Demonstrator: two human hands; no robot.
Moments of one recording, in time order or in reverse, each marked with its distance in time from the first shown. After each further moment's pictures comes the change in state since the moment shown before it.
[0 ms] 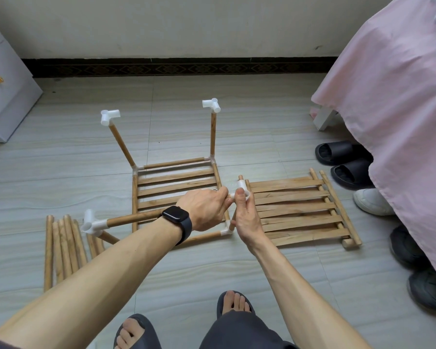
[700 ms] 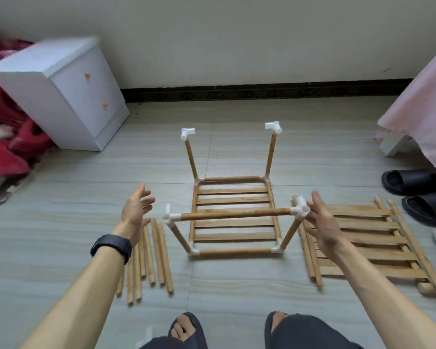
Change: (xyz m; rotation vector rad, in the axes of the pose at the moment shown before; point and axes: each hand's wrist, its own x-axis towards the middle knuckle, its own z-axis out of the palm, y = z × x) left_hand -0.168 -0.174 -0.051 -1.343 0.604 -1.032; right_hand 0.028 -0.018 -0.037 0.028 -0.157 0.157
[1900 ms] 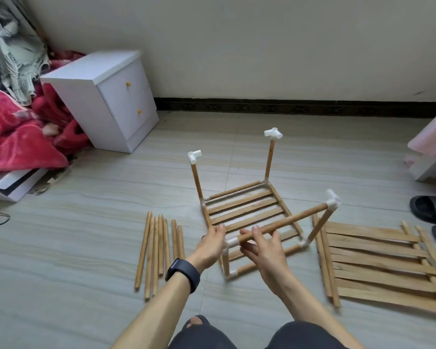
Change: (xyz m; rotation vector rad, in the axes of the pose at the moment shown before) left_hand -0.079 -0.046 0.074 0.491 -0.348 -0.019; right_hand -0.065 0.013 0.151 0.401 -0.164 0.117
